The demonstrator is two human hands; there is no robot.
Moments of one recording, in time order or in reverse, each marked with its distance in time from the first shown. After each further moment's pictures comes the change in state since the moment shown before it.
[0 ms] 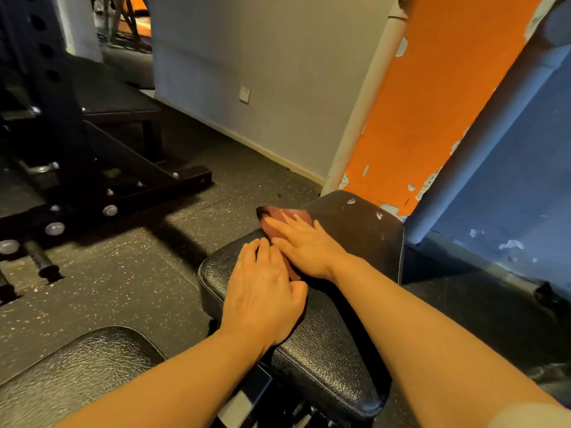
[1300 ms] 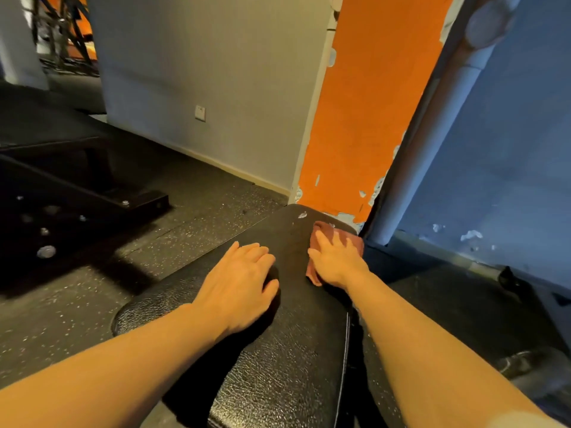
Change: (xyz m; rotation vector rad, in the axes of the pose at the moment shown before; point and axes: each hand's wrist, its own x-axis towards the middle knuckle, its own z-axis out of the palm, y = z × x) left_hand 0.073 0.034 0.002 0.039 -0.149 0.347; right_hand -0.036 0.122 -0.024 0.026 -0.008 0.549
